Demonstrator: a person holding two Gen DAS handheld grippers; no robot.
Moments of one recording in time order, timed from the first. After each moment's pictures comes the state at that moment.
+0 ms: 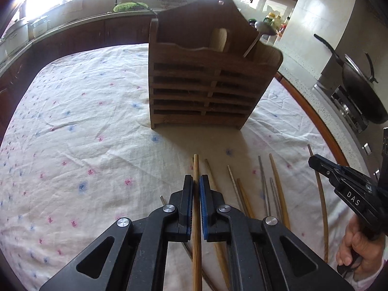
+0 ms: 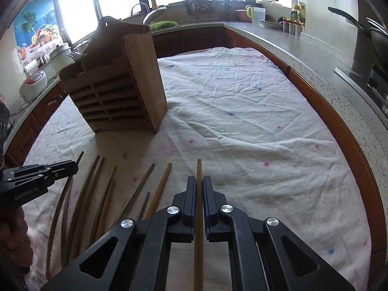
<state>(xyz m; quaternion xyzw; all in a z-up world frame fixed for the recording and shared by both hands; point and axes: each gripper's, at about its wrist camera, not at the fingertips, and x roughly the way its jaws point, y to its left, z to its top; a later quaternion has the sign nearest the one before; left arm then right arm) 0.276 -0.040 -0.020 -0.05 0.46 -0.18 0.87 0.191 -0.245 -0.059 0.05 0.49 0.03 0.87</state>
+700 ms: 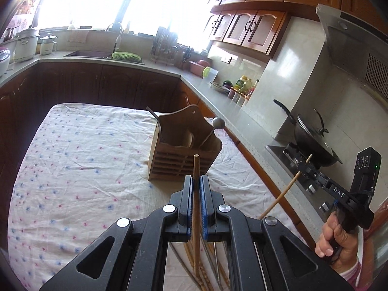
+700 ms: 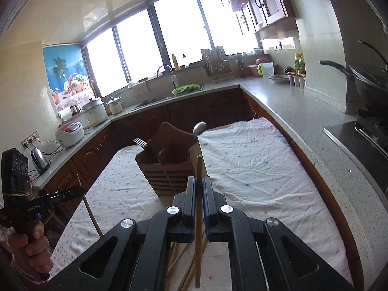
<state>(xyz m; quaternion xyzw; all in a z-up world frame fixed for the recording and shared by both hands) 0.170 0.060 0.095 -0.14 0.31 -0.23 0.91 0.146 -0.244 0.090 0.10 0.33 0.08 0.93</state>
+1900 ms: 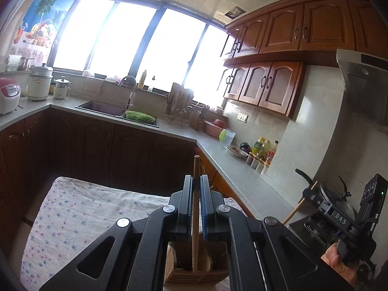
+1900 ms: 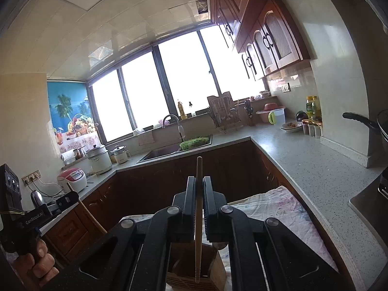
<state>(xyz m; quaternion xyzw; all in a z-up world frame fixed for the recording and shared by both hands) 0.286 0.046 0.131 -0.16 0.17 -0.16 0.96 0.288 -0.227 0.140 0.13 0.22 0.08 0.96</state>
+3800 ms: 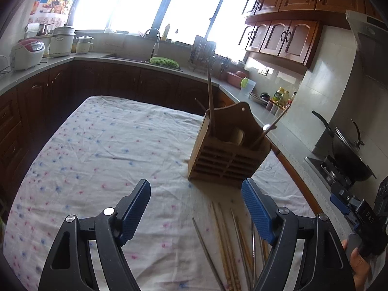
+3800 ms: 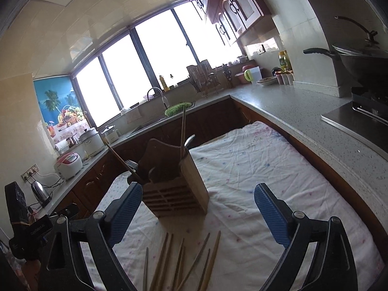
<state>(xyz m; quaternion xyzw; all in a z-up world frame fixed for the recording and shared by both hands) 0.158 0.049 0.027 -0.15 0.30 -0.12 0.93 0.145 -0.259 0.033 0.17 0.31 0.04 0.93</state>
